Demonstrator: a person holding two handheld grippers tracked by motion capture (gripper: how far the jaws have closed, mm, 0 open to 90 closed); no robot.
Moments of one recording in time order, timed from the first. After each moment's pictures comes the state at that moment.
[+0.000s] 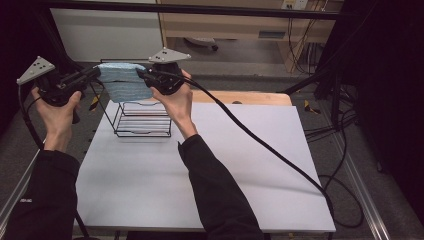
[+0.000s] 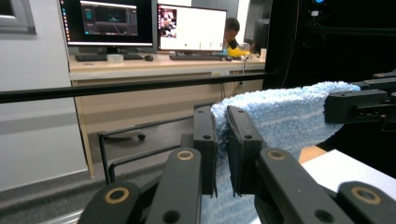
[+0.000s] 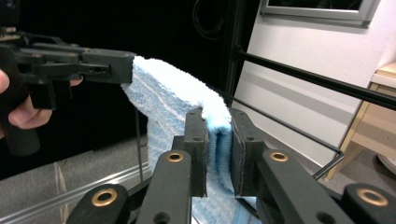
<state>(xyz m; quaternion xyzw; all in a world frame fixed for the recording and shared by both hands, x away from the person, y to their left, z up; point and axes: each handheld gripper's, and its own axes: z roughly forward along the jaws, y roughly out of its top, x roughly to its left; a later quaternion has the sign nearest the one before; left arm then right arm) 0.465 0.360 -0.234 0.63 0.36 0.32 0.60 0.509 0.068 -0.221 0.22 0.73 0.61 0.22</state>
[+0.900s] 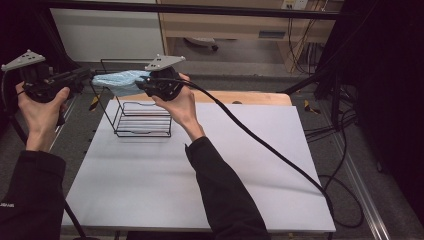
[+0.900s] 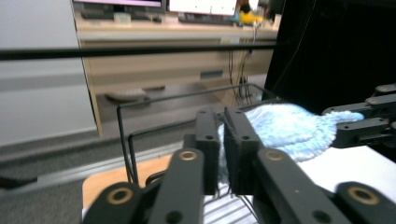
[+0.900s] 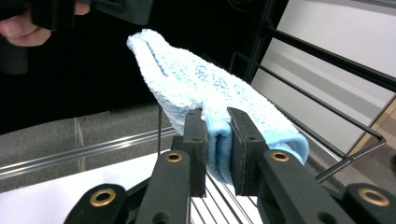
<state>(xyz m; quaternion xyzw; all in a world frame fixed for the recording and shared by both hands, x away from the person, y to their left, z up) 0.455 0.369 -0.206 0.66 0.42 0.28 0.55 0.506 0.068 -0.229 0.16 0.79 0.56 0.20</state>
